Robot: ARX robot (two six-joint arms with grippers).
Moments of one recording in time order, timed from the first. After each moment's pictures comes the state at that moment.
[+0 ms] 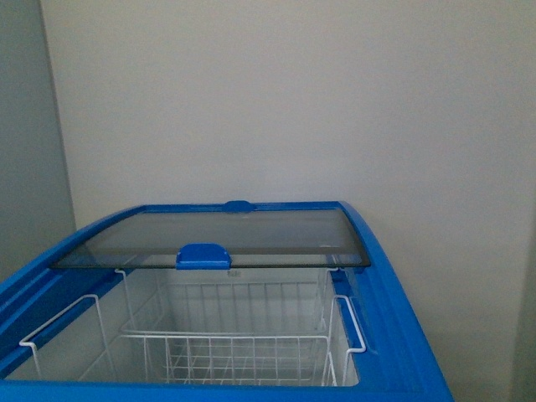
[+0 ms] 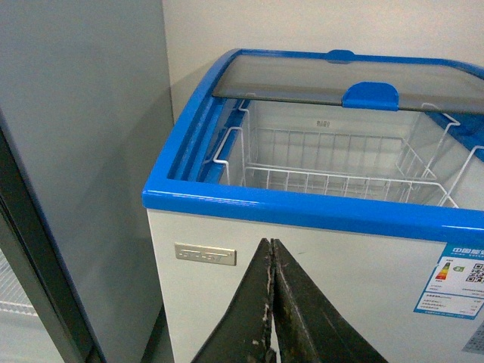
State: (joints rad) left arm 0.00 0.00 0.02 0.00 0.00 -0.01; right arm 0.00 0.01 0.04 0.00 0.00 0.00
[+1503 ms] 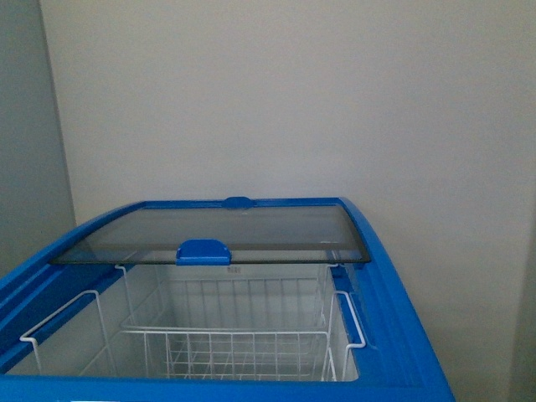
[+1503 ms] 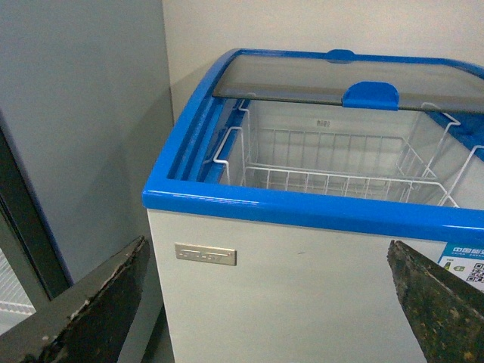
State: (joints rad) left arm 0.00 0.00 0.02 0.00 0.00 -0.01; right arm 0.00 0.01 0.04 0.00 0.00 0.00
